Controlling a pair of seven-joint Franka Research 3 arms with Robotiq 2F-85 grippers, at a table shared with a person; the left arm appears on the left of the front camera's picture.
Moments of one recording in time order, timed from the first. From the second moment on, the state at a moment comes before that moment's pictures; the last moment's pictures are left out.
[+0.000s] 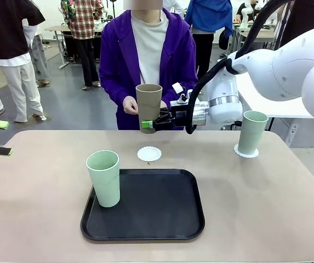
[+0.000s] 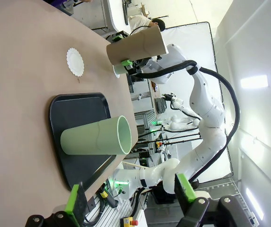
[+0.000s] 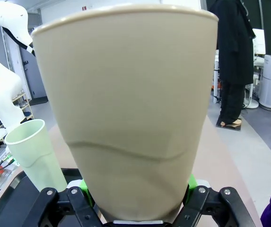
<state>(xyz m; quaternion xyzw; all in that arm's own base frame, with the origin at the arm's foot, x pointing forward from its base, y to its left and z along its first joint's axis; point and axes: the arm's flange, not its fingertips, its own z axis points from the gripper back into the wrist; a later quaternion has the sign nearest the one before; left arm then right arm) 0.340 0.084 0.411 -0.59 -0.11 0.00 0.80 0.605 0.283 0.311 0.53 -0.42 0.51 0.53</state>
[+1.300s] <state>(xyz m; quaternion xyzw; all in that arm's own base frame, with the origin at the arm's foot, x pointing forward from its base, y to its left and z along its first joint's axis) 0.340 0.084 0.411 -0.59 -0.11 0.00 0.80 0.636 0.287 0.225 0.54 -0.37 0.55 0.52</state>
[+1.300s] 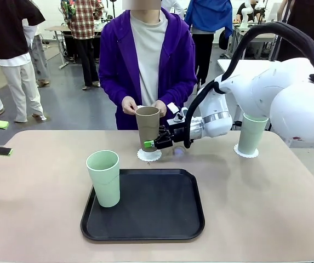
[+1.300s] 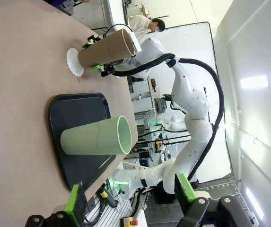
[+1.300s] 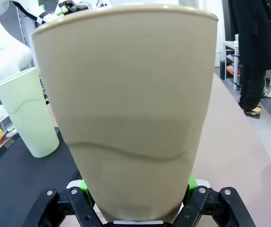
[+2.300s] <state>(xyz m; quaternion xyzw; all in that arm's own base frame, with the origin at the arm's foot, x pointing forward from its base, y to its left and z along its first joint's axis) 0.340 0.084 0.411 -0.59 -0.11 0.00 0.80 0.643 0.292 0.205 0.54 -0.37 0.56 0.51</state>
